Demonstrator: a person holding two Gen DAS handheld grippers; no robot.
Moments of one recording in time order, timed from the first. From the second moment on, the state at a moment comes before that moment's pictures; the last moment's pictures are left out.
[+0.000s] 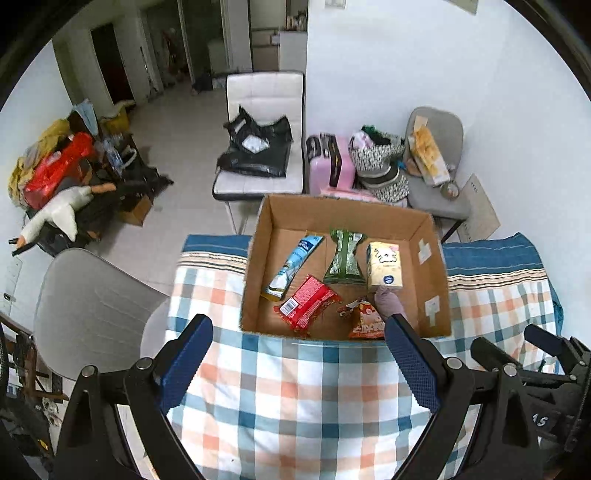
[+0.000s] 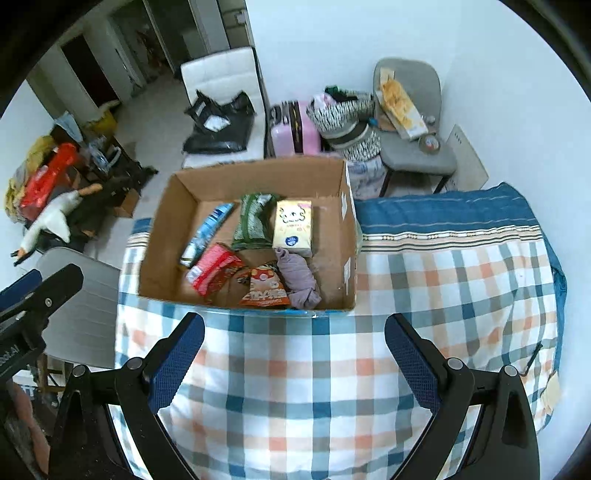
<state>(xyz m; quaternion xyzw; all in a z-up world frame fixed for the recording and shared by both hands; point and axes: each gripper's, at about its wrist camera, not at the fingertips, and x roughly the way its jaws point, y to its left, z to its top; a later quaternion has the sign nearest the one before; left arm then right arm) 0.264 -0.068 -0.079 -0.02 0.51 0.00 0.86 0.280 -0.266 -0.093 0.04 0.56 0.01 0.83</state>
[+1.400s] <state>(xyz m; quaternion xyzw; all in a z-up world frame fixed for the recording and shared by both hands) 0.125 -0.071 0.042 0.00 0.43 0.01 0.90 0.129 -0.263 0.073 0.01 0.46 0.02 0.89</state>
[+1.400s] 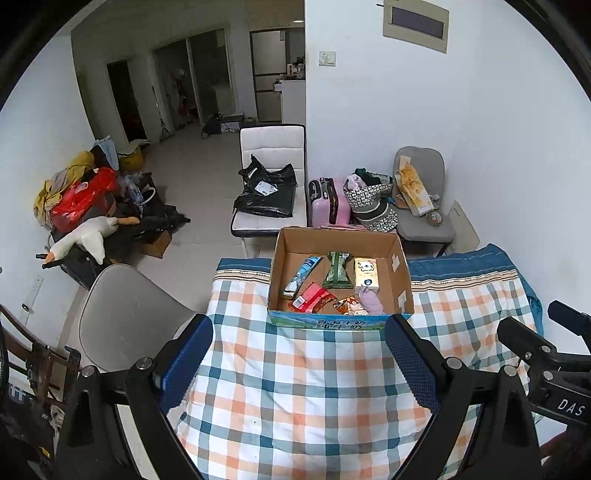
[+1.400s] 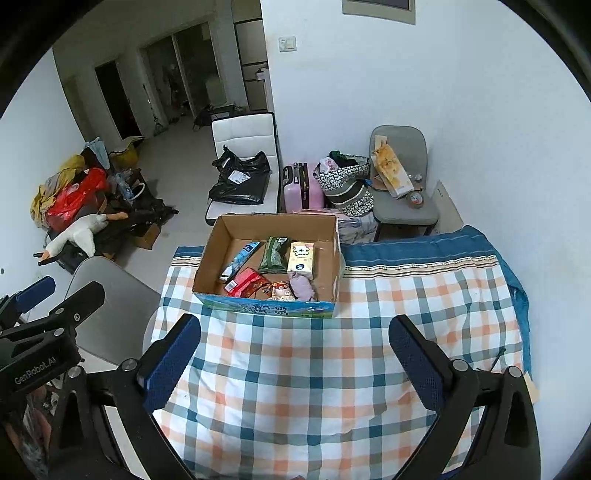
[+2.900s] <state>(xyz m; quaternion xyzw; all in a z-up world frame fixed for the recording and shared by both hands) 0.134 -0.072 0.047 -0.01 0.42 0.04 0.91 0.147 -0.256 0.082 0.01 0.45 0.01 0.89</state>
